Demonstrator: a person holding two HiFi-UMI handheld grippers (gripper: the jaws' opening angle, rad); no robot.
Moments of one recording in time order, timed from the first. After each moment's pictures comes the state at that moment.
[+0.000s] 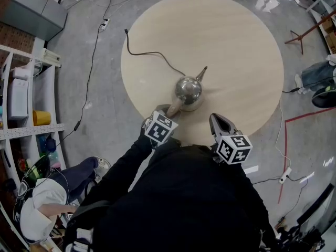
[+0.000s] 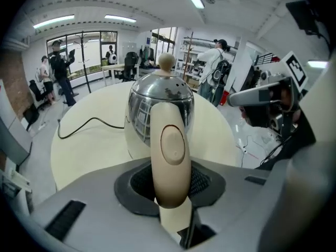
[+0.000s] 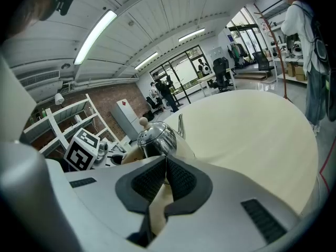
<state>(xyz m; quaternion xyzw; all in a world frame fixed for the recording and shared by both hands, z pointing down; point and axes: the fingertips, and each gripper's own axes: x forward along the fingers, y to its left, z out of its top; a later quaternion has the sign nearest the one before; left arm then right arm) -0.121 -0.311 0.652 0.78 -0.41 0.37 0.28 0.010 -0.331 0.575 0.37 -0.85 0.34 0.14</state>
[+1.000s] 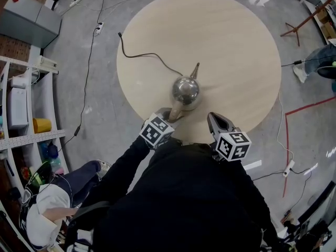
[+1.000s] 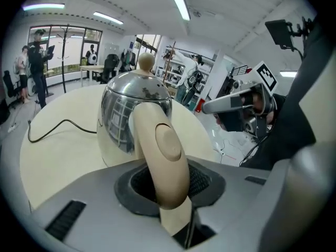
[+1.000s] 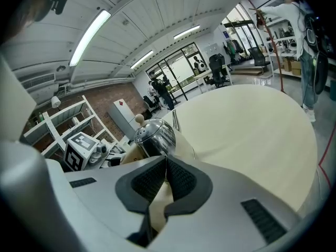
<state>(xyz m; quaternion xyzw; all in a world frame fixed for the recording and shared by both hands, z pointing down) -0.086 -0.295 0.645 0.86 -0.30 0.31 0.28 0.013 -0.327 0.584 0.38 -0.84 0.36 0.15</state>
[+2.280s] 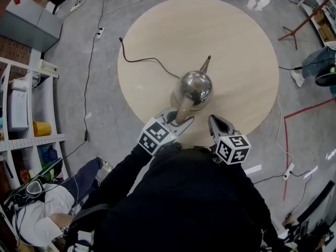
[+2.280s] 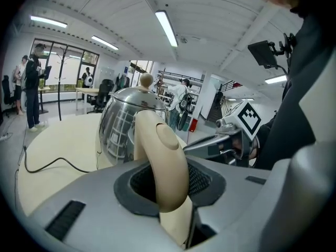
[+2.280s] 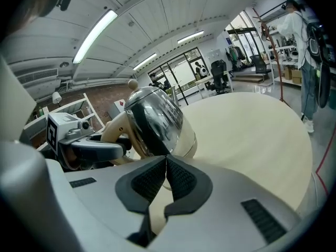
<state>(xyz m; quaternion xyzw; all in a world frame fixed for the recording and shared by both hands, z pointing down) -0.062 -0.307 0.540 0.91 -0.31 0.20 0.21 0.008 -0.320 0.569 0.39 -0.85 0.33 0.15</state>
